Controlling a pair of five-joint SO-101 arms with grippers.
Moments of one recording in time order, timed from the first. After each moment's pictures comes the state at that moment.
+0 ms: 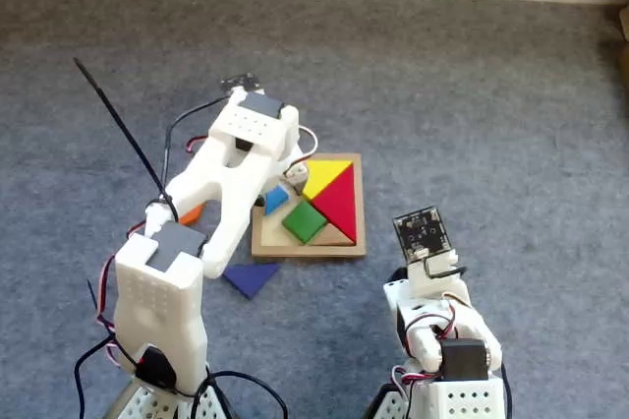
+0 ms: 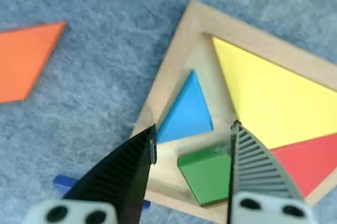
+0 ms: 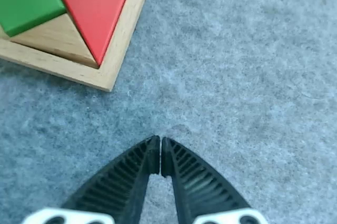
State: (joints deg) left arm 15.4 26.2 -4.7 78.5 50.9; right arm -8.3 -104.3 96.0 66.2 19.3
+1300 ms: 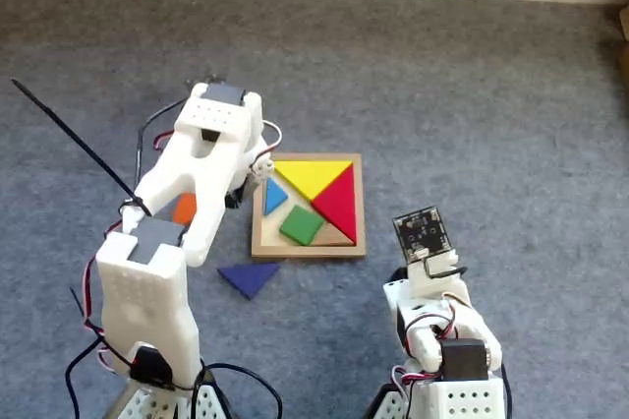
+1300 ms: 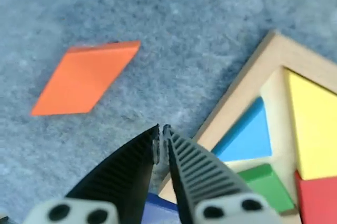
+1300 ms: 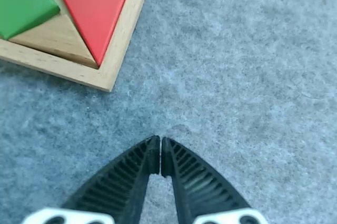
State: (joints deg) left arm 7.0 26.2 -4.1 82.1 45.5; right arm -8.3 -104.3 96.0 66.2 19.3
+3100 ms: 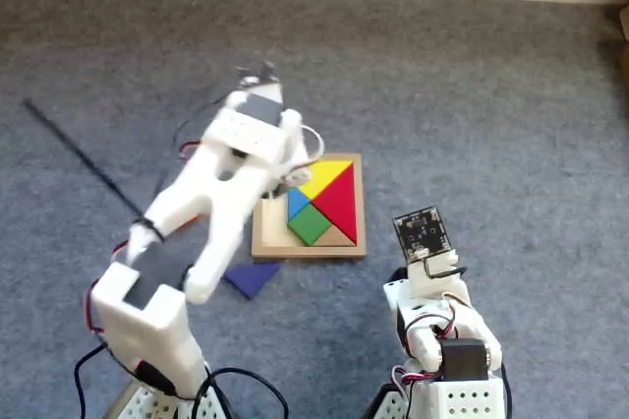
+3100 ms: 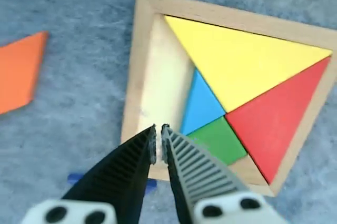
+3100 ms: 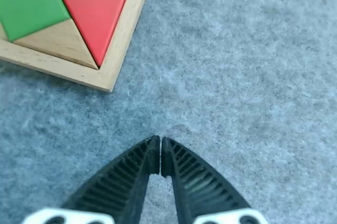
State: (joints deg) left arm 14.8 13.8 1.1 78.4 41.9; right arm -8.3 -104.3 96.0 66.2 19.3
